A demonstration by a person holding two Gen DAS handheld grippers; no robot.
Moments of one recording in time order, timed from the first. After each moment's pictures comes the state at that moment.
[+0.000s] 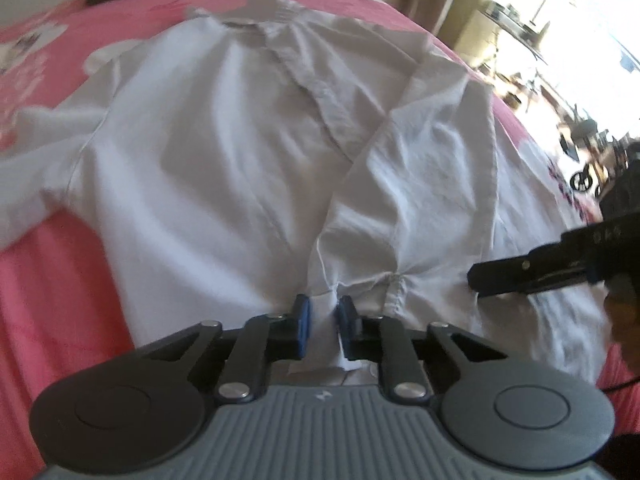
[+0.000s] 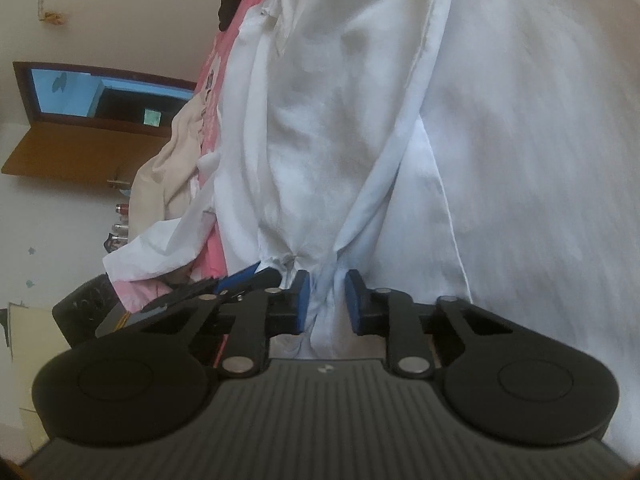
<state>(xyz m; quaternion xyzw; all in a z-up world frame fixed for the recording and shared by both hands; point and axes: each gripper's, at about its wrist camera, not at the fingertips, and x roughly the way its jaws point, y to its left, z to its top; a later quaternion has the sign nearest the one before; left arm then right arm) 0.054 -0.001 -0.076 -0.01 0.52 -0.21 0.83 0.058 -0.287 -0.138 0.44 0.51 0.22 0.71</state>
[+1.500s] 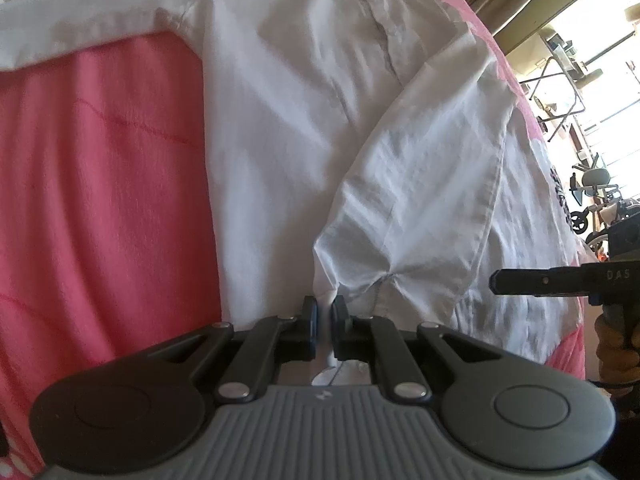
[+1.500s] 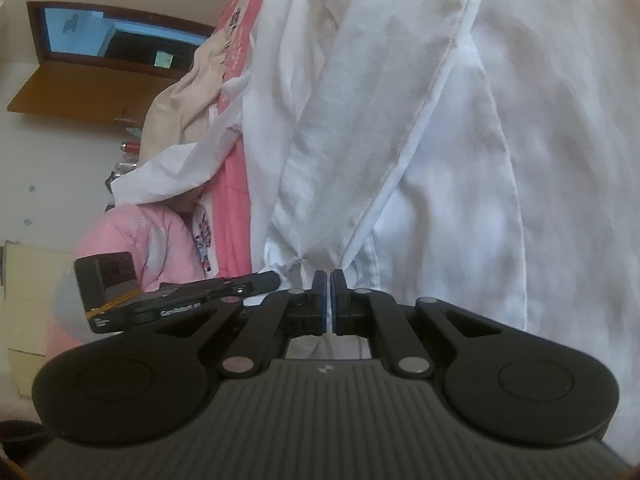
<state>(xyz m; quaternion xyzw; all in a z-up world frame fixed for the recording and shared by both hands) 0.014 0.042 -0.087 -0.12 0.61 -0.16 0.77 0.014 -0.271 -0.113 0.38 0.55 0.28 0.69</state>
